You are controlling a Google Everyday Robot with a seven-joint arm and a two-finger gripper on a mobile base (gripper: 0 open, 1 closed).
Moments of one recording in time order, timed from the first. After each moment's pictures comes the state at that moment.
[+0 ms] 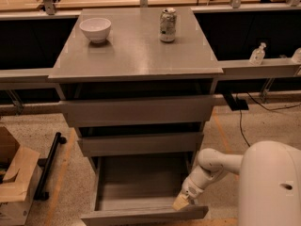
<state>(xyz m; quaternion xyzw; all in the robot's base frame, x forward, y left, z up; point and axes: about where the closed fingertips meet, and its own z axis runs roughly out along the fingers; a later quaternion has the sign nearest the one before) 0.453 -0.122 0.322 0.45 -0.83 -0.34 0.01</state>
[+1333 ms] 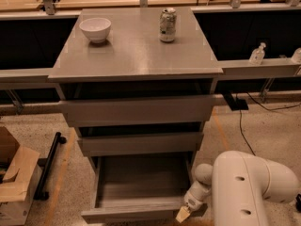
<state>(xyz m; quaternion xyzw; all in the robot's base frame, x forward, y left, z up) 0.444 -0.150 0.187 0.40 -0.86 -0.30 0.08</state>
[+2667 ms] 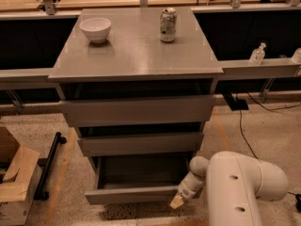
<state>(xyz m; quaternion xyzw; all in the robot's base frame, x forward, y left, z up) 0.505 -0.128 0.182 0.44 -0.85 -0.29 0.01</state>
